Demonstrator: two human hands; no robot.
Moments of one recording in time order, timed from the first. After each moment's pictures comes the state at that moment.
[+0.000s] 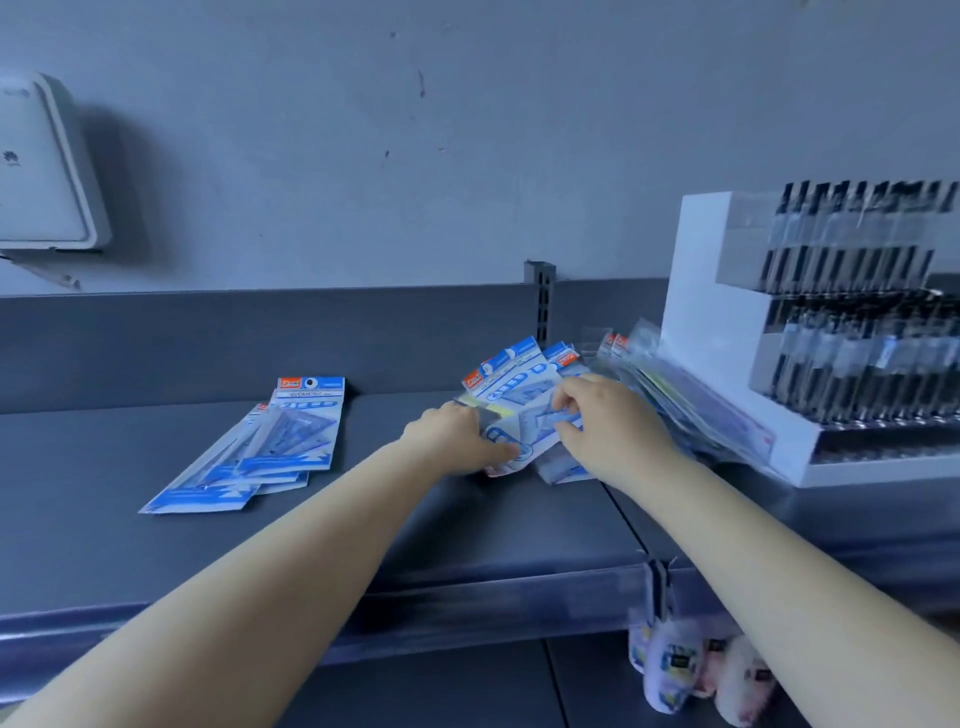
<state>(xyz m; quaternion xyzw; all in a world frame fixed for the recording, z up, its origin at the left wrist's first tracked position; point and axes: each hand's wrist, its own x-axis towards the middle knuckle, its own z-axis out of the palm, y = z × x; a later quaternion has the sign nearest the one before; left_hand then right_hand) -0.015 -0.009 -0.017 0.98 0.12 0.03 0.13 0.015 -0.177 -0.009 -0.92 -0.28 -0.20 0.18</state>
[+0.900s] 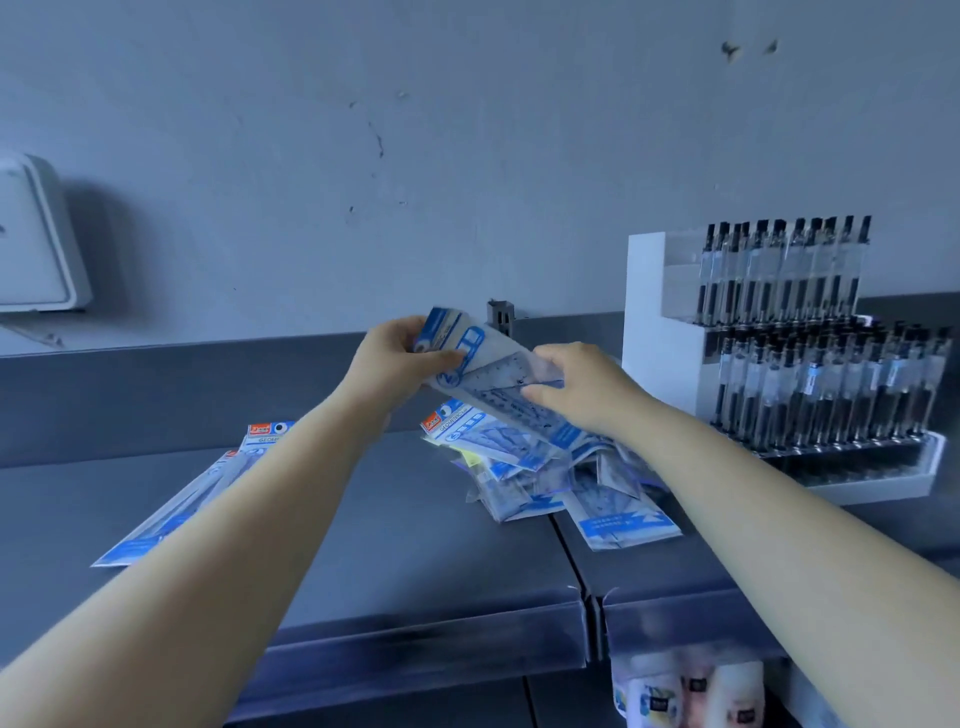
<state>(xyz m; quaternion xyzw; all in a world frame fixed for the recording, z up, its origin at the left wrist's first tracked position) -0.027 -0.026 0.067 0.78 -0.01 0.27 0.57 0.049 -0.209 0.048 -0.86 -0.37 -0.16 0.31</state>
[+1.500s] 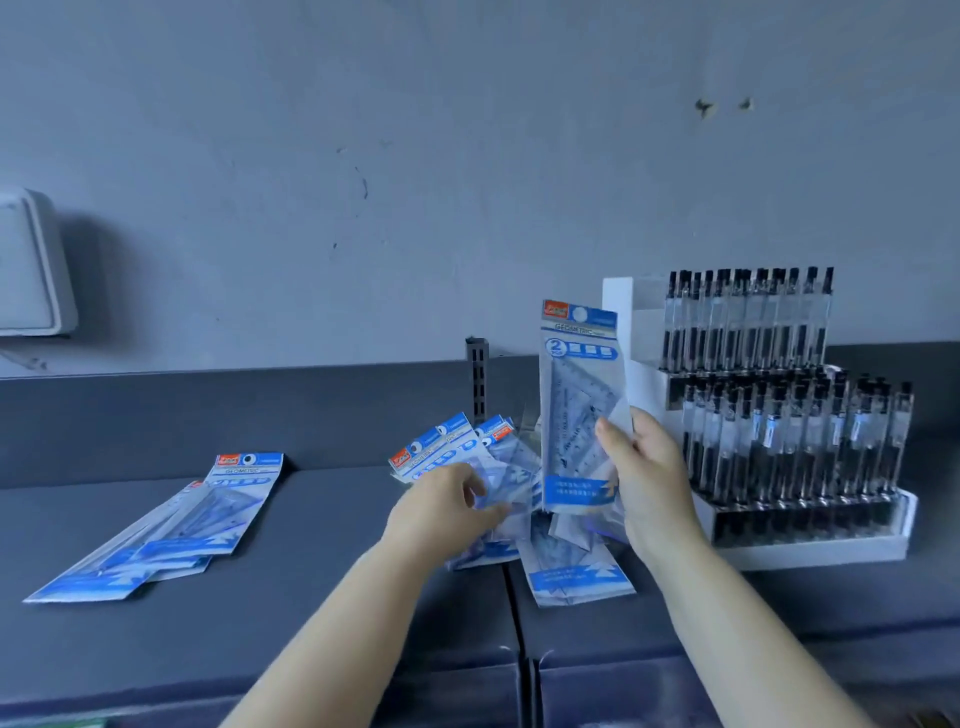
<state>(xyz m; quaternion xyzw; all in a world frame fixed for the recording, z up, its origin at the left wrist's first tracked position) -0.002 -0.094 -0.015 0.94 0.11 0.18 0.28 0.058 -0.268 -0.007 -0.62 -0.20 -0.13 0.75</state>
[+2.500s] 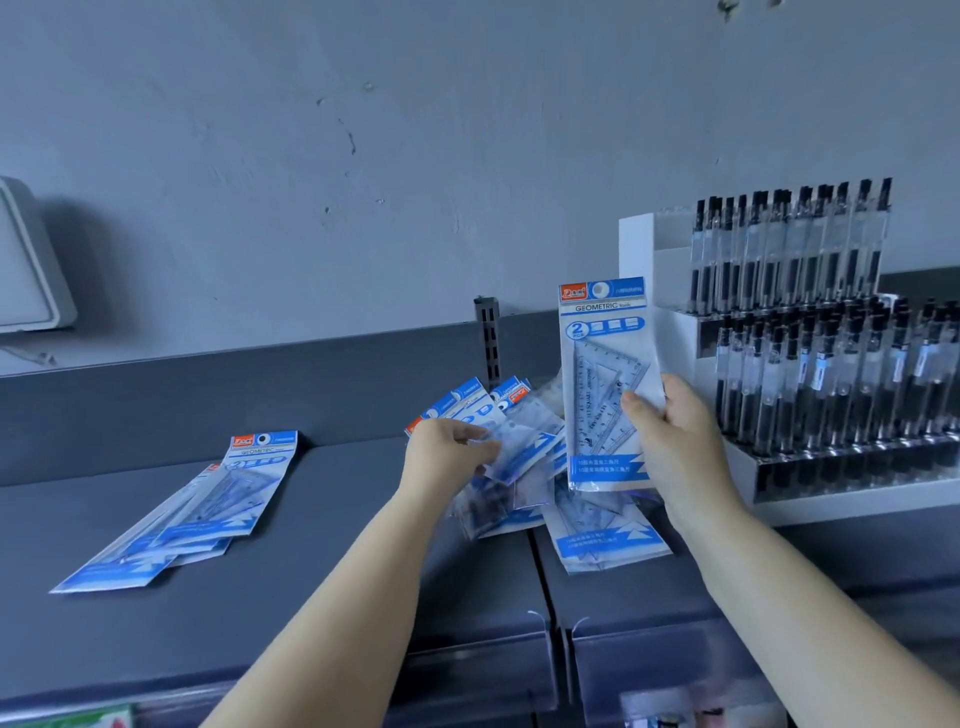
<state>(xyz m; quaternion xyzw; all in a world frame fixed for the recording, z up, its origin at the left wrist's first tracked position) 0.020 -0.080 -0.010 0.82 0.16 0.21 0.50 0.060 -0.268 -0.013 -0.69 -0.17 -0.18 0.68</state>
